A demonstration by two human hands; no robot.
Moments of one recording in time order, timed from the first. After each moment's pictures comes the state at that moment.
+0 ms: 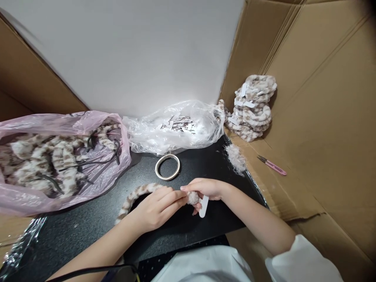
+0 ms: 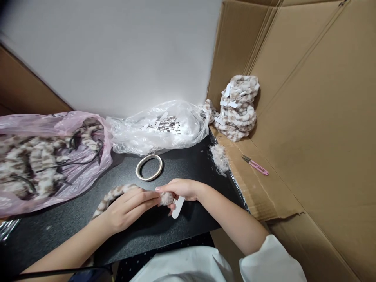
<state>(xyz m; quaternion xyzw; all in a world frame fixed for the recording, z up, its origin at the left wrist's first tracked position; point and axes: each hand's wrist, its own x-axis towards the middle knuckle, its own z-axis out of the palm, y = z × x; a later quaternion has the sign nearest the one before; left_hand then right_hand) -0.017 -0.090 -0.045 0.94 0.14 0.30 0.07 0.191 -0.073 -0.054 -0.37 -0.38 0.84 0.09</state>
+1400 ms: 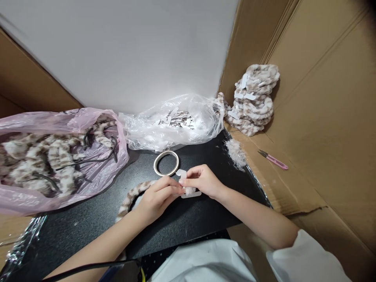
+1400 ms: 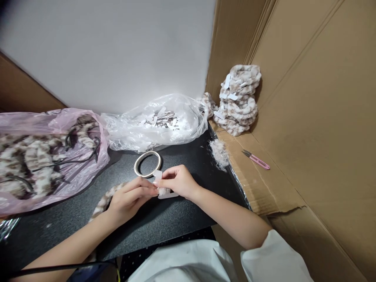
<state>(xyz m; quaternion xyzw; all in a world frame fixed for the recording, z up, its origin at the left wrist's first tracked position) -0.010 -0.086 -0.055 0.88 0.21 0.39 0.19 0.177 -0.085 -0.042 -0.46 -0.40 0.68 0.41</state>
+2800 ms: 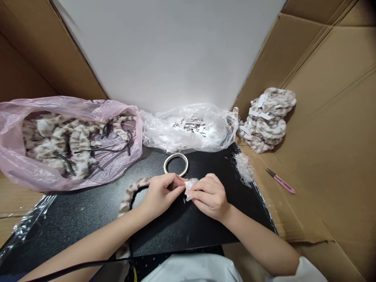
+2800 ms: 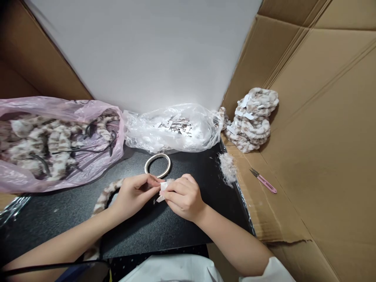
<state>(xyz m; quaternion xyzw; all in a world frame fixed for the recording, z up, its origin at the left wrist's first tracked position) -0.003 -0.087 -0.050 0.72 0.43 0.41 0.36 0.185 -0.099 -0.051 -0.28 -0.83 -0.01 0.48</state>
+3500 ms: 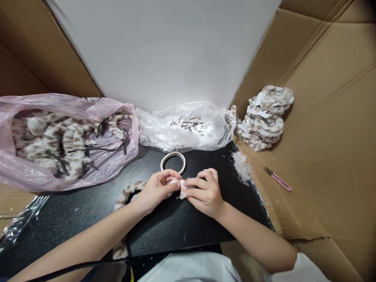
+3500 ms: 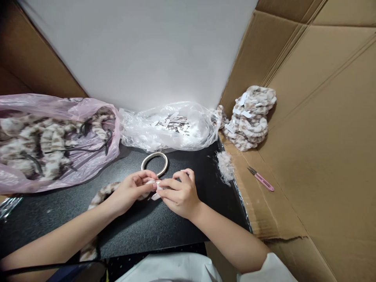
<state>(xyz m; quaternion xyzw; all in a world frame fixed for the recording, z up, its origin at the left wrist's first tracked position) 0.000 -0.080 -0.049 0.44 0.45 0.36 0.69 0.181 -0.098 -0.059 -0.36 -0.83 -0.04 0.43</state>
